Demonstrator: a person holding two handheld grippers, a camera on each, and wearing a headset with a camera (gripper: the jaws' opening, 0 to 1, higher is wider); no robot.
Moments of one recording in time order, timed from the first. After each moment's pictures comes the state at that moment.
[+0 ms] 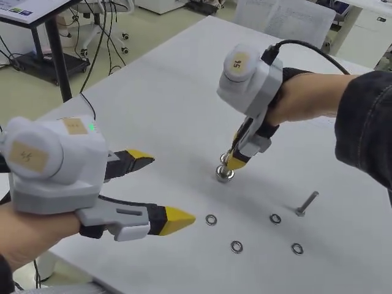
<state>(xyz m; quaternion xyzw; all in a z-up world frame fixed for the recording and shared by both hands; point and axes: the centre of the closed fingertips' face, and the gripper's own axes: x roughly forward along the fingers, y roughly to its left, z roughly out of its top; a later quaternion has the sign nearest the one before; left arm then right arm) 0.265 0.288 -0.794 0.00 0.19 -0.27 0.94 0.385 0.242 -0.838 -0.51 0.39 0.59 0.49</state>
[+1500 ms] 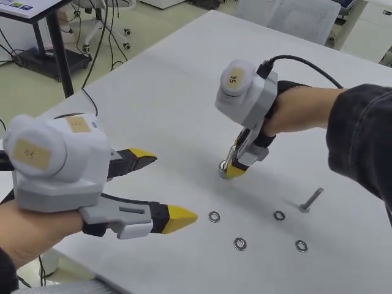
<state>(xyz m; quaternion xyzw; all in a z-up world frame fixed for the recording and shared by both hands) 0.267 0.286 -0.799 0.00 0.20 -0.27 0.94 0.388 0.235 -0.860 -0.51 0.40 0.59 0.48</state>
